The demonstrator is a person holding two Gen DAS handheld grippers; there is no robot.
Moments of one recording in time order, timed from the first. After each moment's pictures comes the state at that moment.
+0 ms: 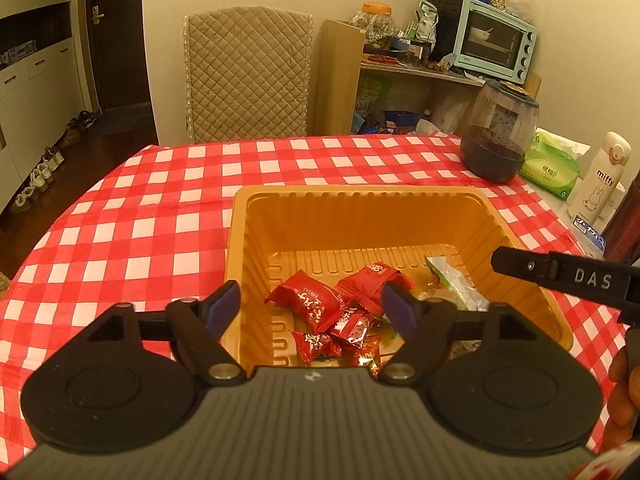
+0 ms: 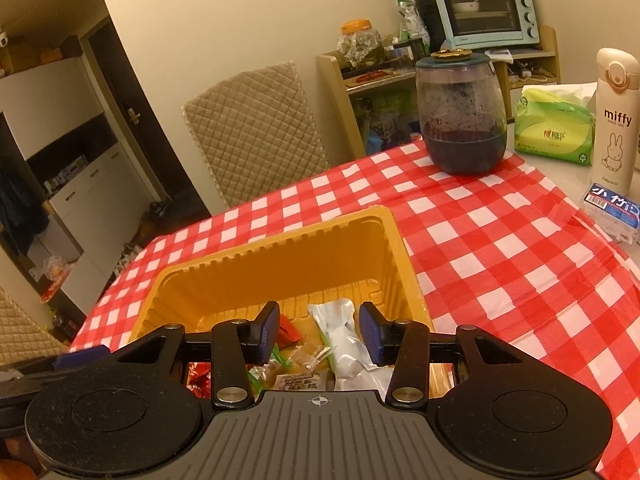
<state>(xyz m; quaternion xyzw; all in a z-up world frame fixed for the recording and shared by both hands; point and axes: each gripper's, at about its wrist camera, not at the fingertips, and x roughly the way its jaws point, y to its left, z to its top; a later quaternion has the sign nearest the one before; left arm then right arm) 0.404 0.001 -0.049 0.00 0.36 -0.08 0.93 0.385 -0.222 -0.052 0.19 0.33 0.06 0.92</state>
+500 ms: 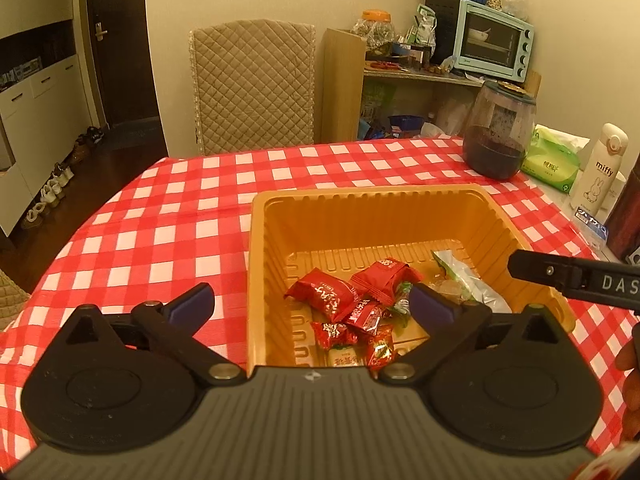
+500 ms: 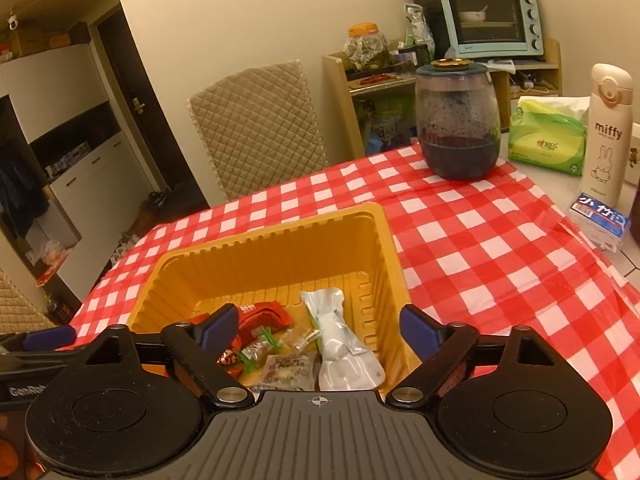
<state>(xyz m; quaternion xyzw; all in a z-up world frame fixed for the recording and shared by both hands) 0.381 0.007 -0.038 0.02 0.35 -0.07 0.93 0.365 -0.227 -0.047 0.16 0.33 0.06 0.93</state>
